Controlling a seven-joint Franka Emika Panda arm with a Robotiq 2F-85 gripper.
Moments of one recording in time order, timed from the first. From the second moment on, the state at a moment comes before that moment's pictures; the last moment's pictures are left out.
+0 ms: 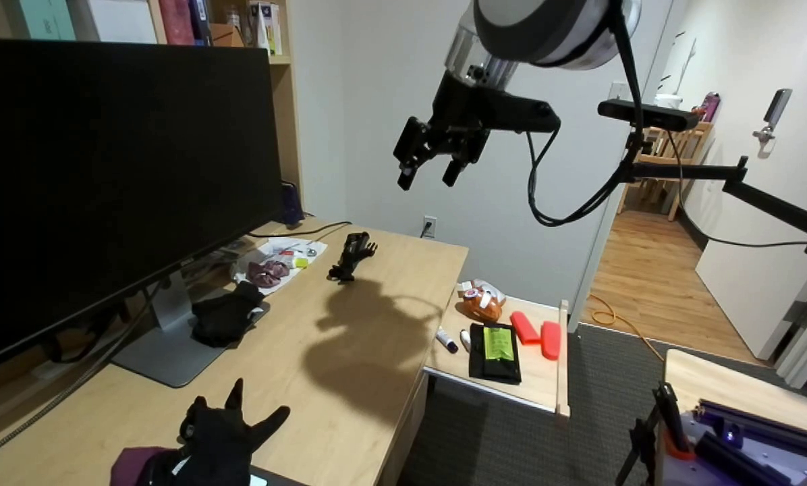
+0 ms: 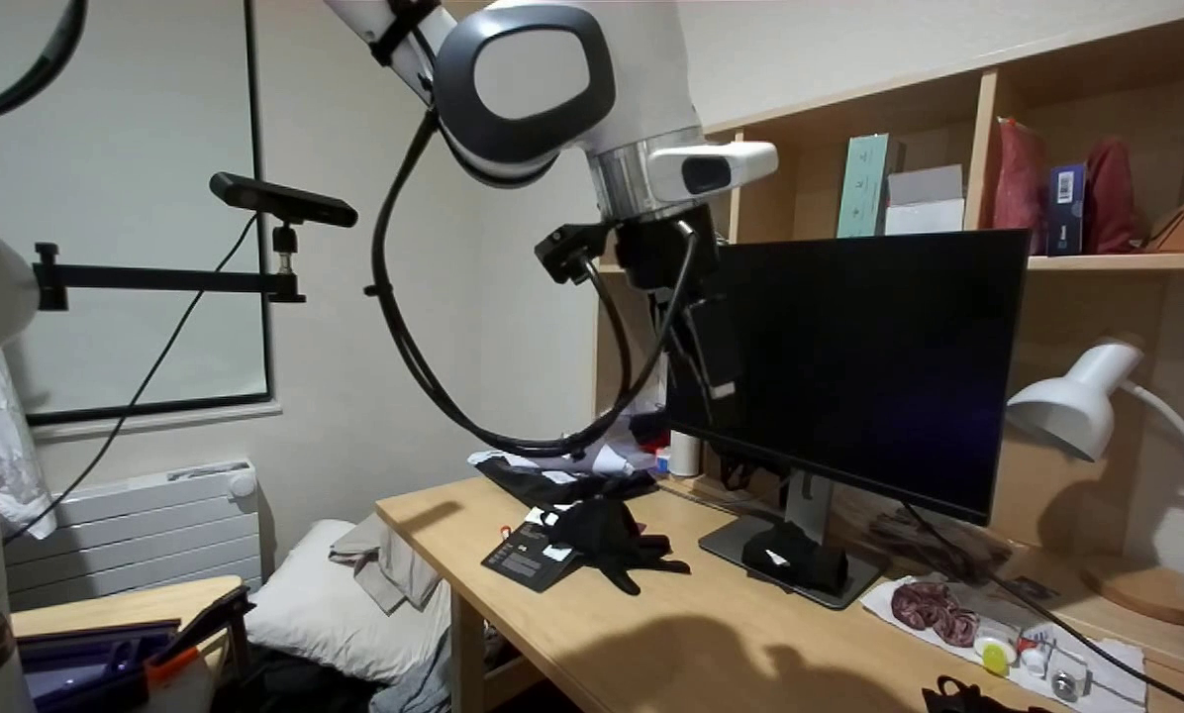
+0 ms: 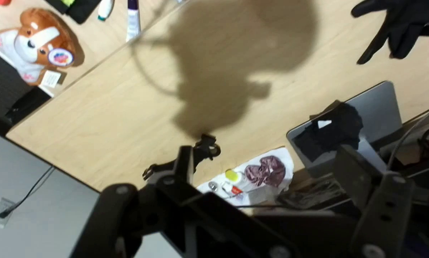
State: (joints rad) arm -0.06 -0.18 -0.14 -2.45 0.08 2.62 0.08
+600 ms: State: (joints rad) arm -0.11 -0.15 -0.13 -2.50 -0.17 2.52 0.00
